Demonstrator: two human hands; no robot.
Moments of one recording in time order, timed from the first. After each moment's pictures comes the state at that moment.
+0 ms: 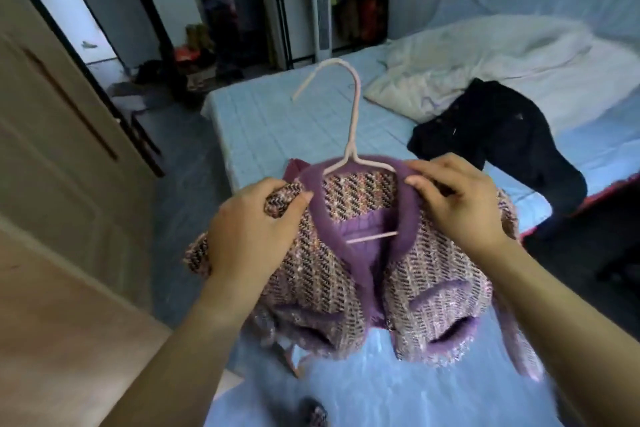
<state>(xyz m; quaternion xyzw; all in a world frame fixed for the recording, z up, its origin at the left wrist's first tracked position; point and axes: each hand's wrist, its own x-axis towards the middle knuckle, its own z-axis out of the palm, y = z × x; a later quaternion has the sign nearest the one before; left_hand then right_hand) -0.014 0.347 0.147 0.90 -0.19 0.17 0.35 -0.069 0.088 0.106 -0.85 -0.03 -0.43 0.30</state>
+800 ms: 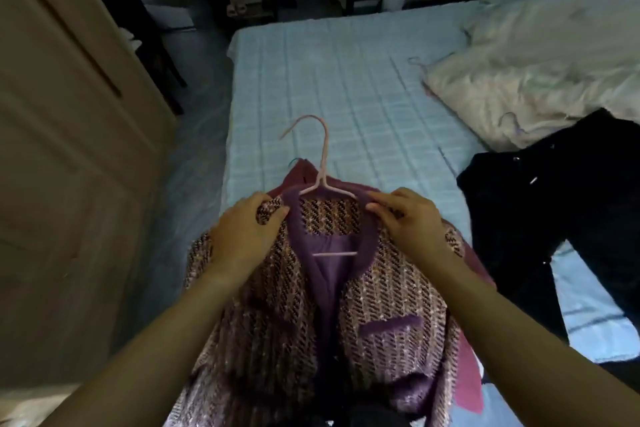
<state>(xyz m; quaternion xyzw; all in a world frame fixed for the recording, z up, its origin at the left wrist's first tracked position) 0.290 0.206 0.011 0.95 -0.01 0.03 0.30 0.271 -0.057 -0.004 -0.92 -0.06 -0.20 0.35</state>
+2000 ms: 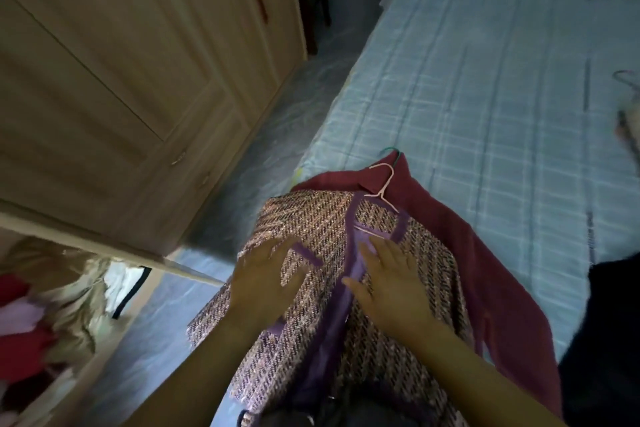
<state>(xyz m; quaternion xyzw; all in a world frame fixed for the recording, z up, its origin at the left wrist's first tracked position) 0.225 0.197 -0.074 0.97 0.17 -0.03 0.16 0.309 -0.011 -0.076 -0.94 -0.28 0.14 0.16</state>
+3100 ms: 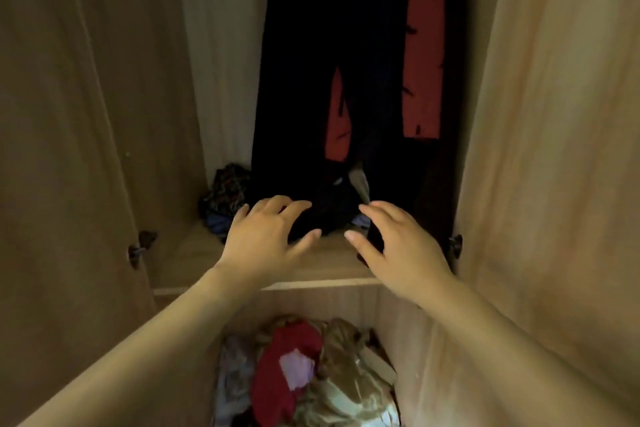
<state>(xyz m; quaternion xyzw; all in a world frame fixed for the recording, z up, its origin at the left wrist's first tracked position) -0.298 0.679 0.266 0.80 0.52 0.26 -0.13 -0.088 0.653 0.261 -0.56 -0.77 -0.09 0.30</state>
